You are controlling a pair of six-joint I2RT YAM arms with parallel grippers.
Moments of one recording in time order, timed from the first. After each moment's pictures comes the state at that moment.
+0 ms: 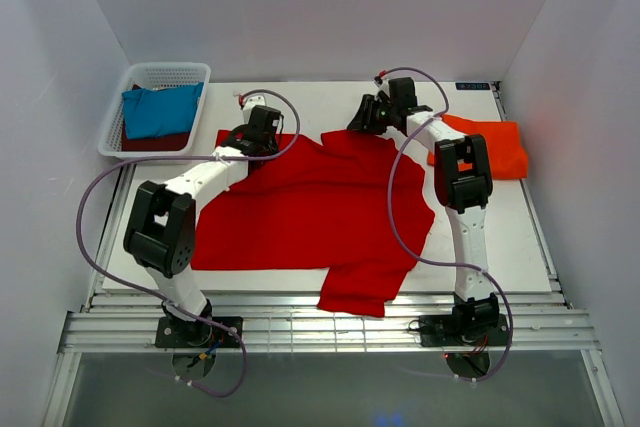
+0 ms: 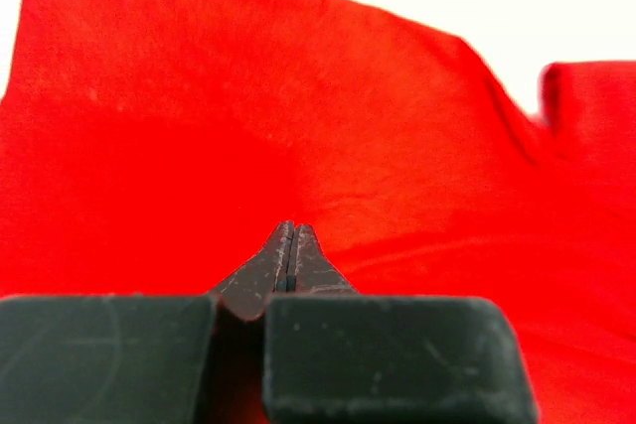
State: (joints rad) left arm -0.43 1.77 1.27 -0.28 -0.41 -0.50; right arm 0.26 2.41 1.90 -0.17 -0.53 0.39
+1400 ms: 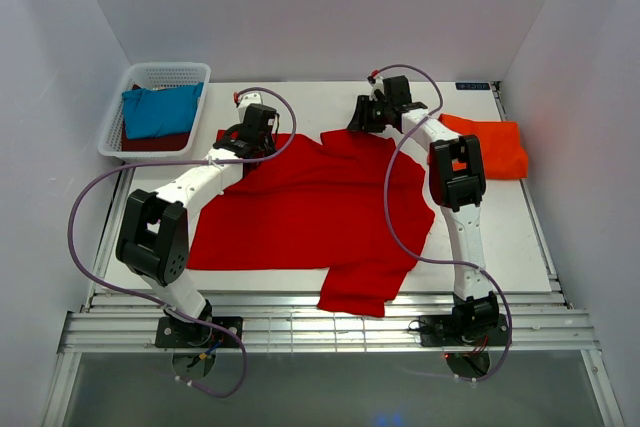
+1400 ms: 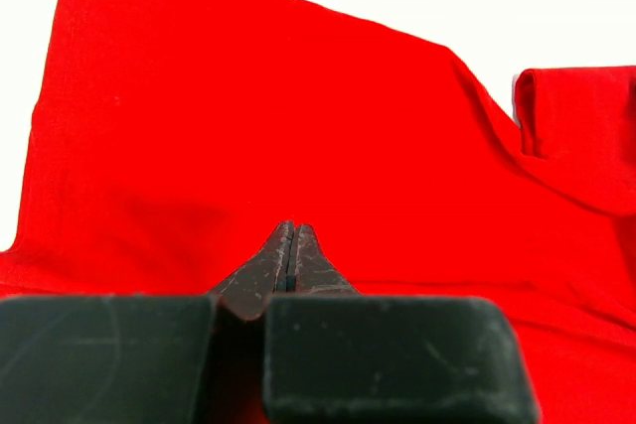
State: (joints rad) left arm -0.43 1.68 1.25 -0.29 -0.41 -0.48; right arm 0.28 2.48 2.02 -0.27 -0.46 0.25
